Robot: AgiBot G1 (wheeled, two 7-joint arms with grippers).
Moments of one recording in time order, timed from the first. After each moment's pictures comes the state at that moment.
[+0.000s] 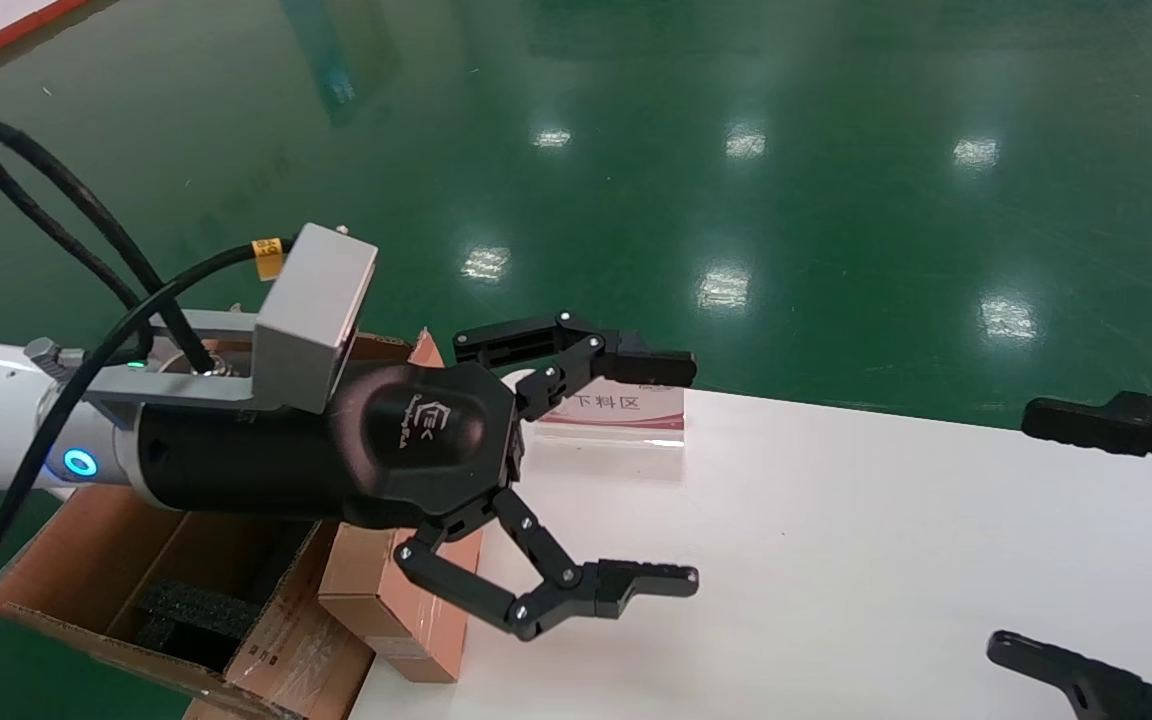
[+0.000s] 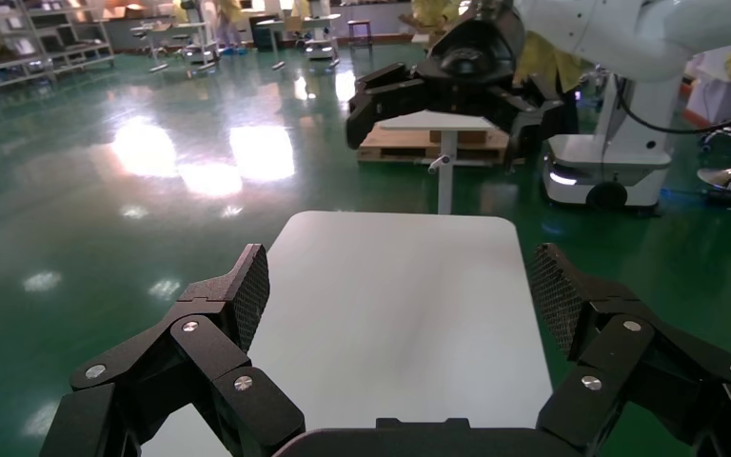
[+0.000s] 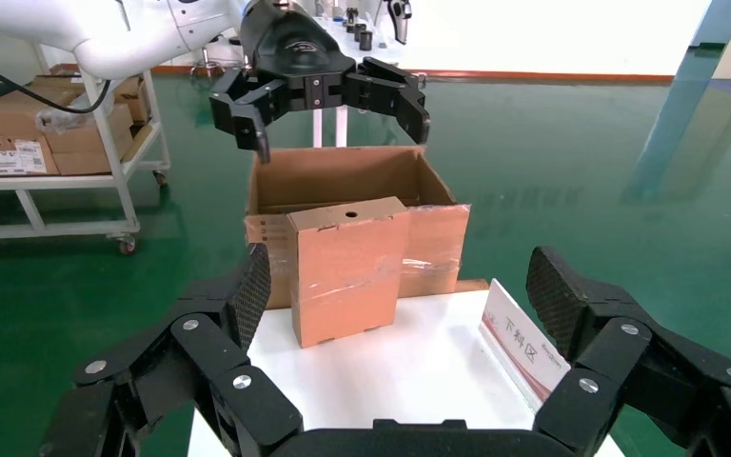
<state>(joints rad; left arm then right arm) -1.09 0.60 0.29 -1.29 0.77 1.48 -0.21 1.07 -0.61 -0.28 1.28 -0.73 -1.50 0.19</state>
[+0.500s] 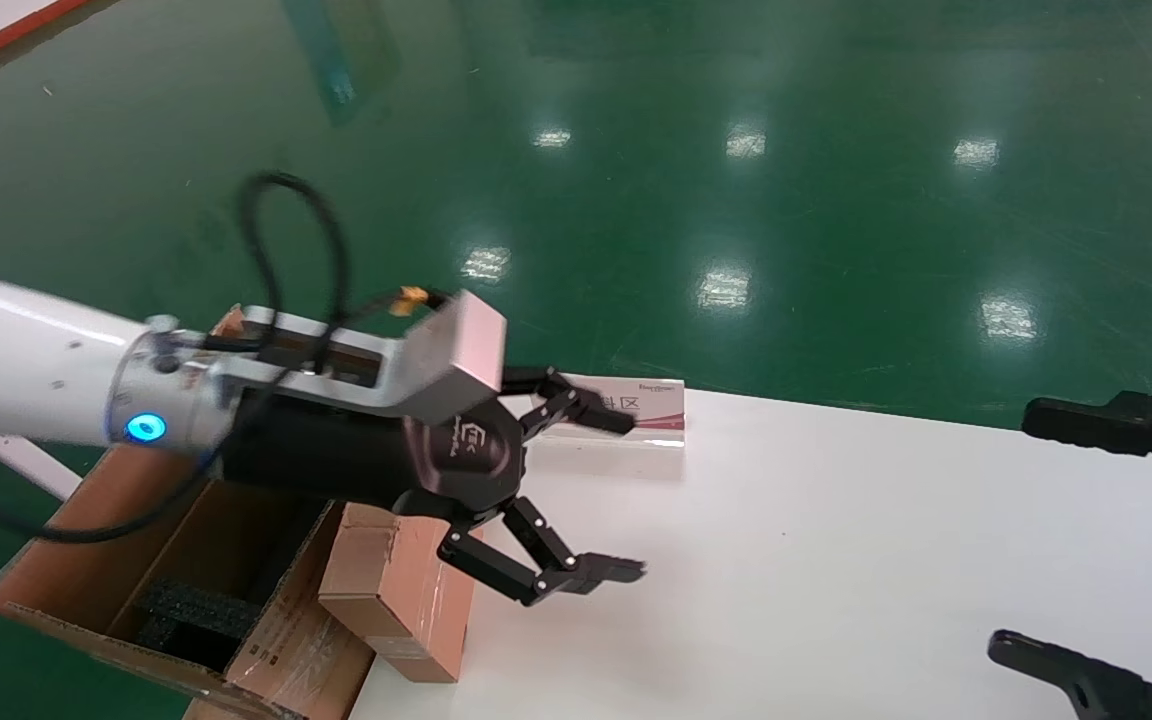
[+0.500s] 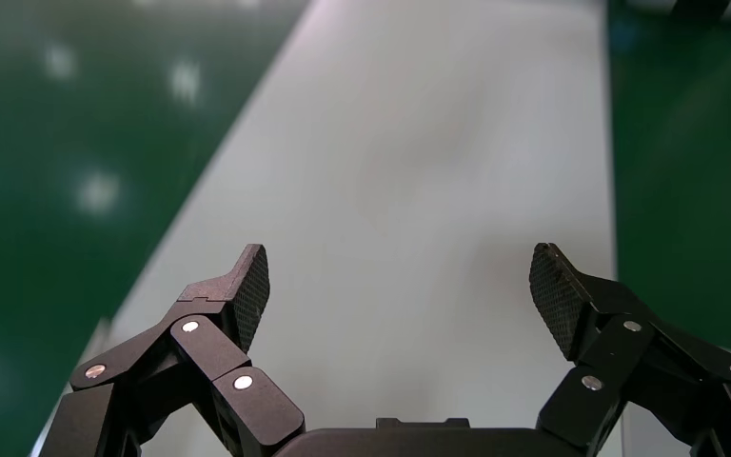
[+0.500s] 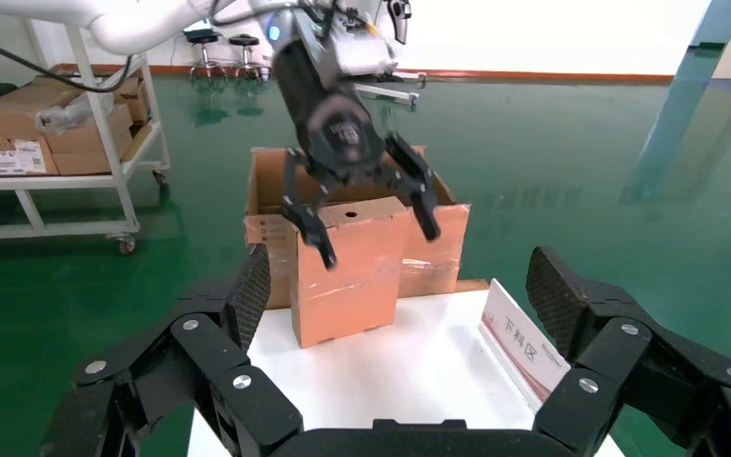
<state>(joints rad) -1.32 0.61 0.48 -1.33 1.18 1.49 -0.47 1.08 -0.61 -0.28 1.28 -0.73 -1.50 0.19</state>
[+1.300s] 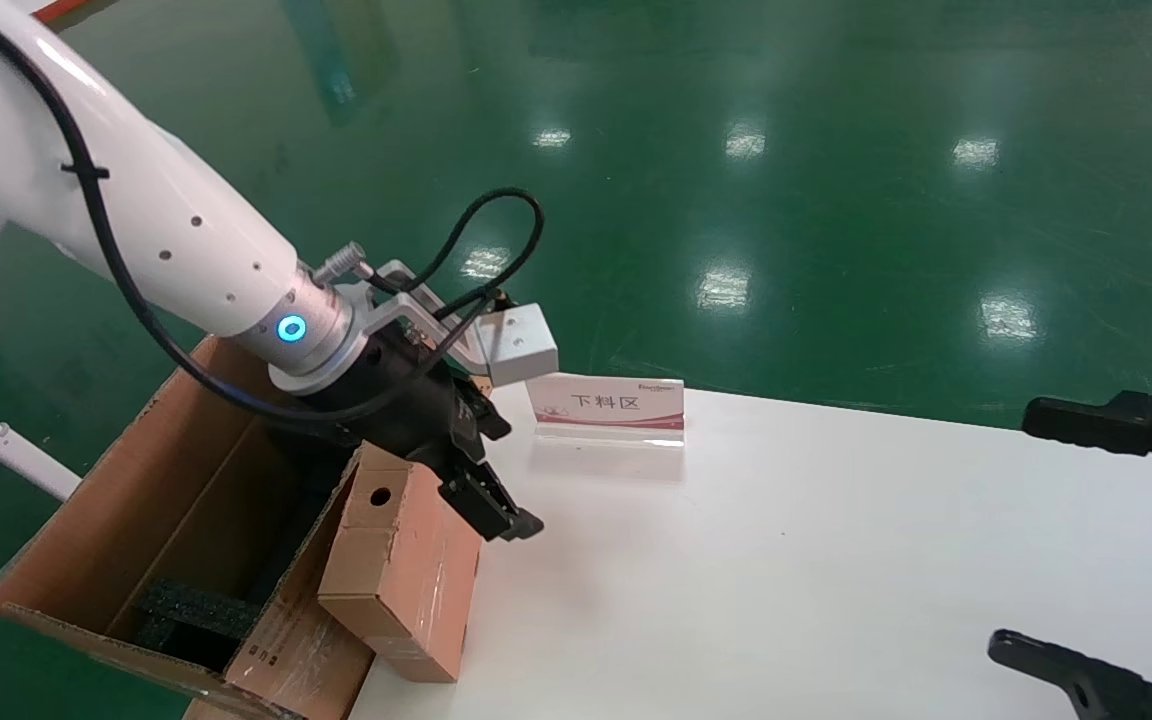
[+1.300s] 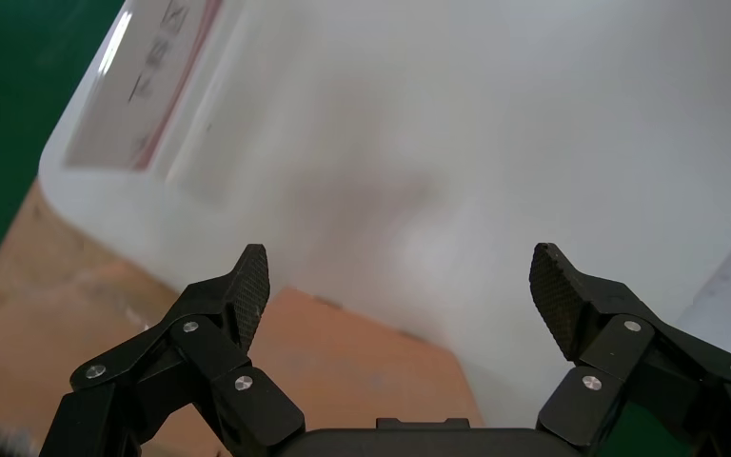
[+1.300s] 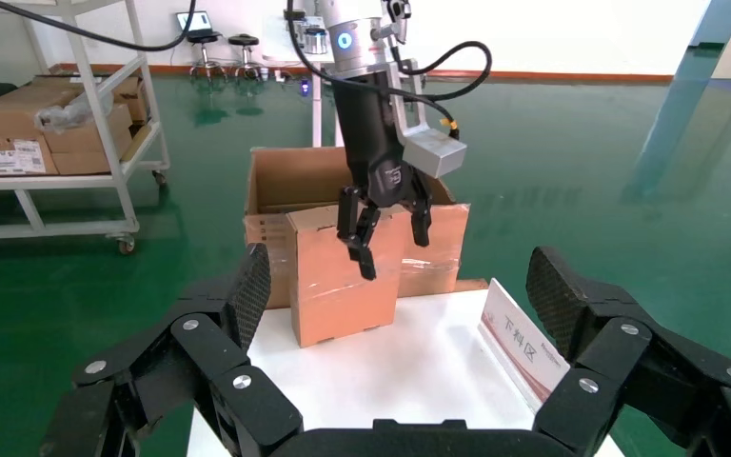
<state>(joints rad) -1.83 0.79 1.04 -1.28 1.66 1.59 -1.07 1.08 -0.61 -0.28 1.28 -0.73 -1.49 0.19</state>
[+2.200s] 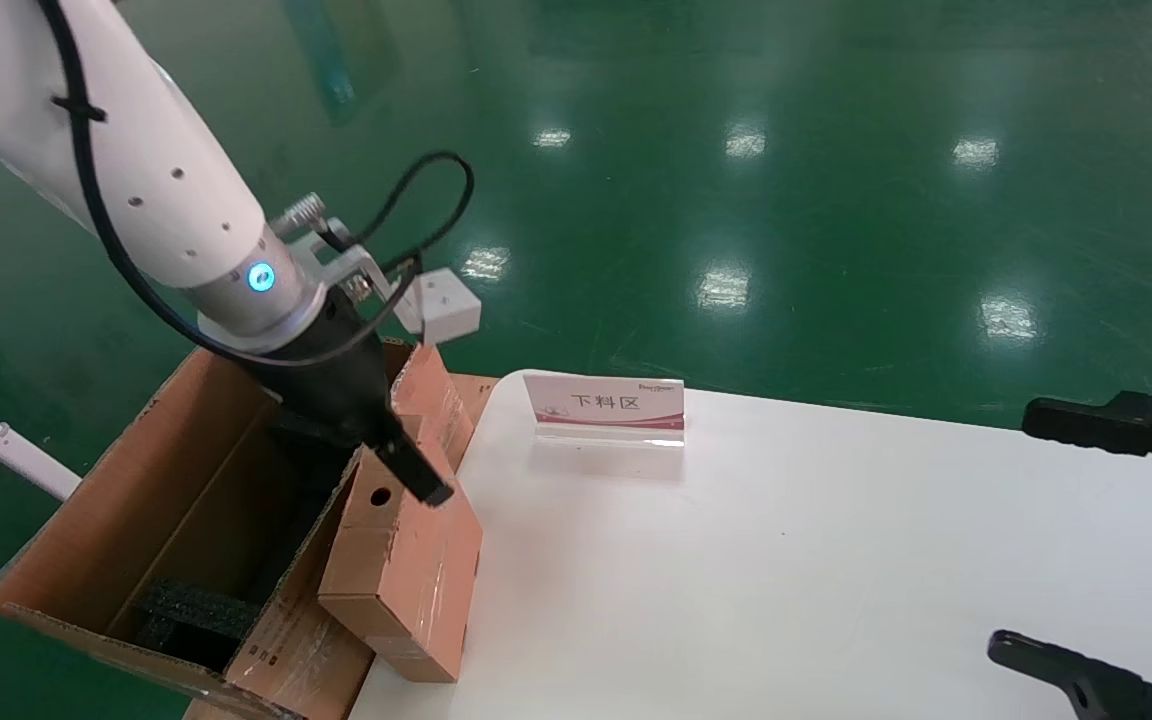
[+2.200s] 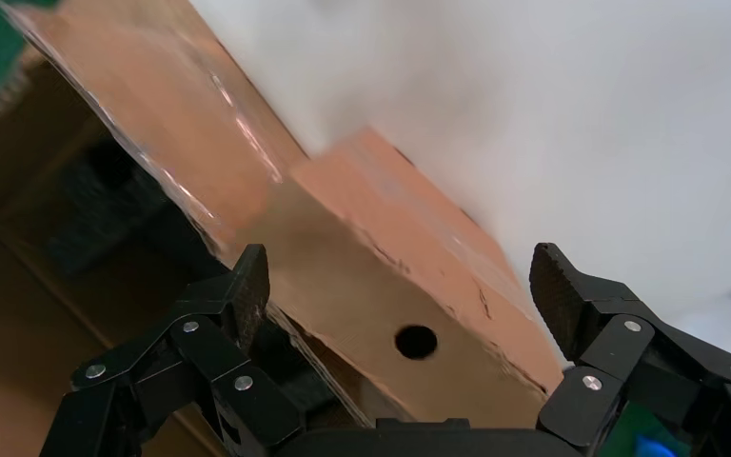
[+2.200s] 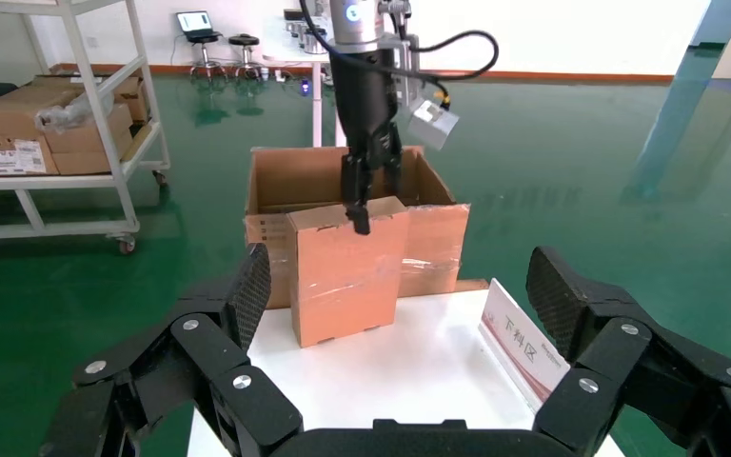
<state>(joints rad) -2.14 0.83 1.51 -1.26 1.63 1.59 -1.47 1.08 -0.61 -0.28 1.28 -0.73 -1.49 0.18</state>
